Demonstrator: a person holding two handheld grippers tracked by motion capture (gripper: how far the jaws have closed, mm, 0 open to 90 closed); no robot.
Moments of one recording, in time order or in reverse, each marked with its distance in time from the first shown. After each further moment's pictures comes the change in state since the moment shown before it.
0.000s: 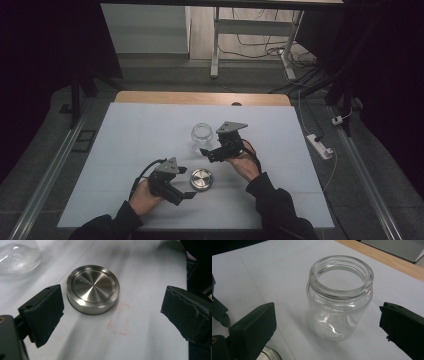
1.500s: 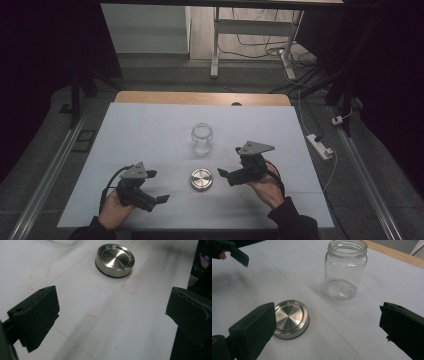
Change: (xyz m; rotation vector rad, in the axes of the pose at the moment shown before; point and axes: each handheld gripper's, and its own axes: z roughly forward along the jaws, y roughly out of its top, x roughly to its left) left arm -0.004 -0.048 -0.065 -0.046 0.119 -0.143; right arm 0.031 -0.038 -0.085 -0.006 -0.027 0.014
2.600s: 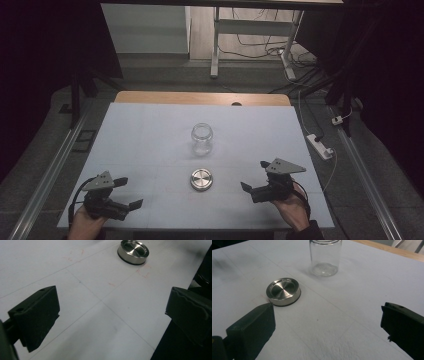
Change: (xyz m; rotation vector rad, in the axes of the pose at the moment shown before) left arm 0.002 -0.048 -0.060 -0.064 0.107 -0.111; right arm 0.000 -0.047 -0.065 -0.030 -0.091 0.065
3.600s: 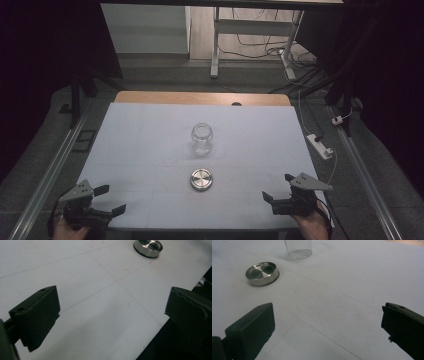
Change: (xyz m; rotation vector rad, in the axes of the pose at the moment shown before) left arm 0.008 -0.033 -0.031 -0.020 0.080 -0.087; right arm -0.011 -0.043 -0.049 0.015 -0.145 0.095
